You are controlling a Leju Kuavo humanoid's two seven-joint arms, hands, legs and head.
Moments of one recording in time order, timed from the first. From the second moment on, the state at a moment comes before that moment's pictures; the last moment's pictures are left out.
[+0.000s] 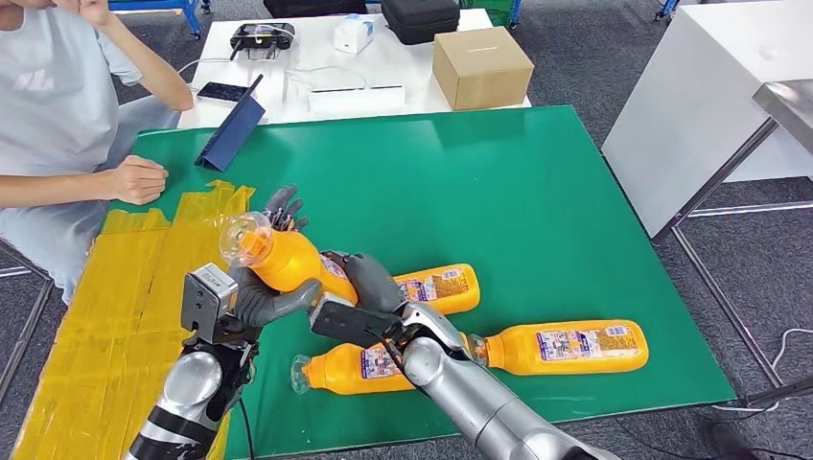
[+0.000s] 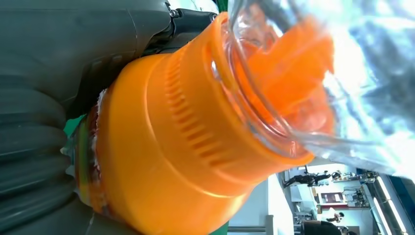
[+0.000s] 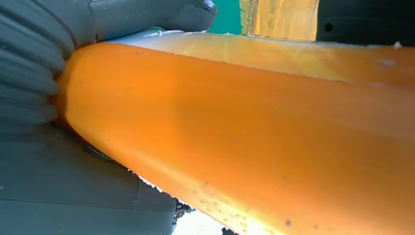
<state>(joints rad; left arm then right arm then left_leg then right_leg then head) -0.20 -0.01 -0.39 -1.52 -0.02 -0.05 -0.34 -0.50 0.25 0.75 -0.88 0.43 -0.09 -0.25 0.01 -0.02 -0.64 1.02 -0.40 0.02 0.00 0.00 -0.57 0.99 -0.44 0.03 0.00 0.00</state>
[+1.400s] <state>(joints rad) -0.16 0.10 -0.28 -1.66 -1.32 0.52 -0.06 -0.07 0.12 0.47 -1.63 0.31 -0.32 -0.44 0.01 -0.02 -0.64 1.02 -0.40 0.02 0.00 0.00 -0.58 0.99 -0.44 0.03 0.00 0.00</state>
